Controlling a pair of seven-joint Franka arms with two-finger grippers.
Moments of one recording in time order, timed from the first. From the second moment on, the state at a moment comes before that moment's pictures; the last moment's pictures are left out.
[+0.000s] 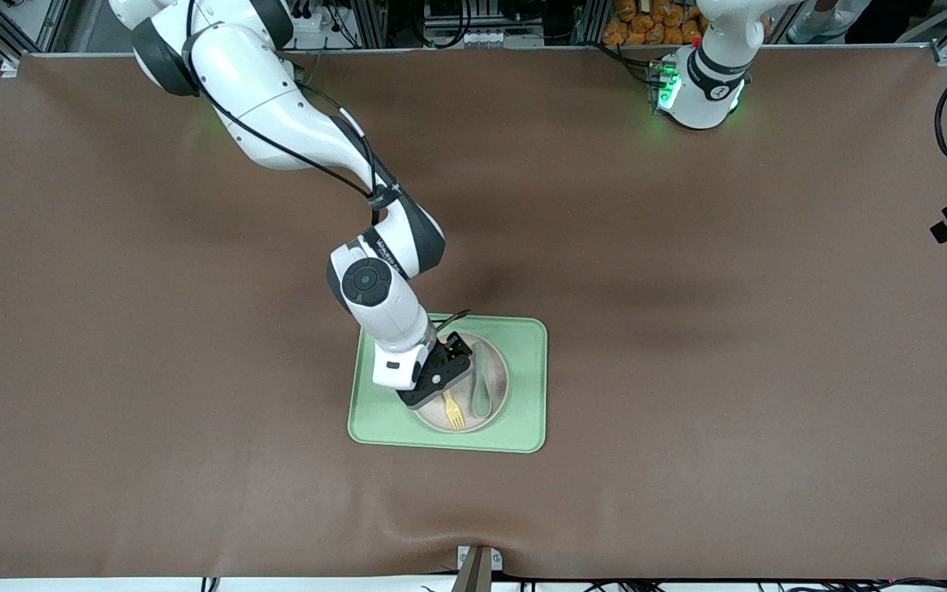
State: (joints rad) left arm 0.30 0.06 -0.22 -1.43 0.01 1.54 -0.16; right arm 0.56 0.91 0.02 -1.30 0.07 2.51 -0.05
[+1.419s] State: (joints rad) left arm 0.09 0.05 -0.06 -1.43 0.01 1.54 -0.09; right arm 0.57 0.97 0.03 -1.30 0.12 2.53 0.01
